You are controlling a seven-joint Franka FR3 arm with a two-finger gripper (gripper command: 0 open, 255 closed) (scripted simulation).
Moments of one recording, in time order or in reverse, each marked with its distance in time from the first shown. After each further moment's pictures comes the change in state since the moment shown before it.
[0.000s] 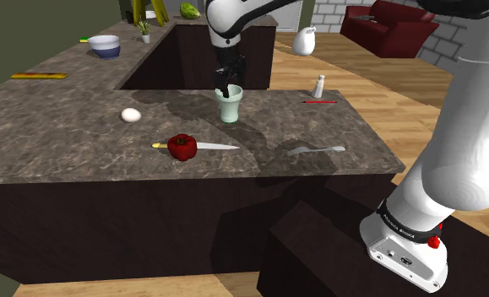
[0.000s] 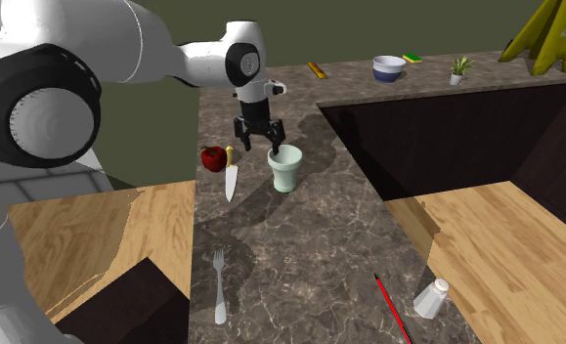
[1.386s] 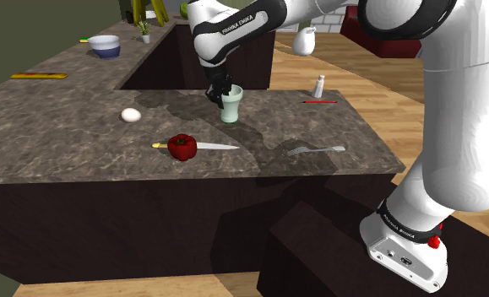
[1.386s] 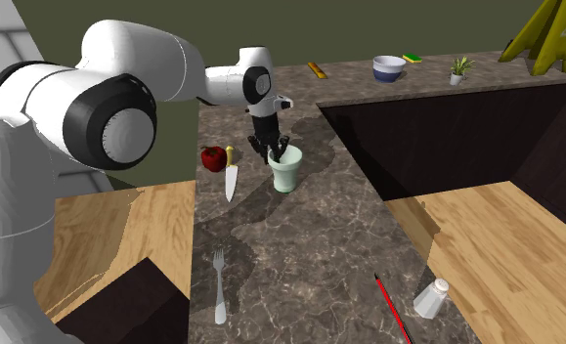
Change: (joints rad) arm 0.026 0.230 -0.009 0.169 -0.058 0.050 0.019
